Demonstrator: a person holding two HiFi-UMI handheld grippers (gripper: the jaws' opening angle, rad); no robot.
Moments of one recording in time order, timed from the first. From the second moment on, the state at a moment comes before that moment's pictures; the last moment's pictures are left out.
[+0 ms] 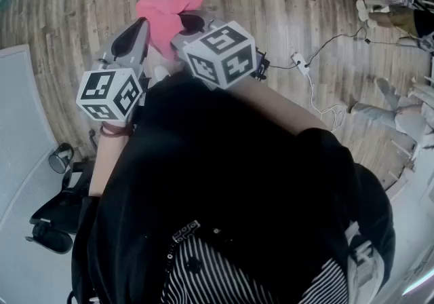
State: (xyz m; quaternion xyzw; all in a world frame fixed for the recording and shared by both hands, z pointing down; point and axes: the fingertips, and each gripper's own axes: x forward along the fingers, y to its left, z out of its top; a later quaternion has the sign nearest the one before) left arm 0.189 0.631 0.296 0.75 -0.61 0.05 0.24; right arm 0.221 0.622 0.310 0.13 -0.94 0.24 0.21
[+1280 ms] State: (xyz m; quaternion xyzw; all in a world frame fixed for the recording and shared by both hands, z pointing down) left arm 0.248 0.510 0.303 0.79 -0.57 0.08 0.23; right arm 0.275 0.506 0.319 0.15 -0.93 0.30 0.17
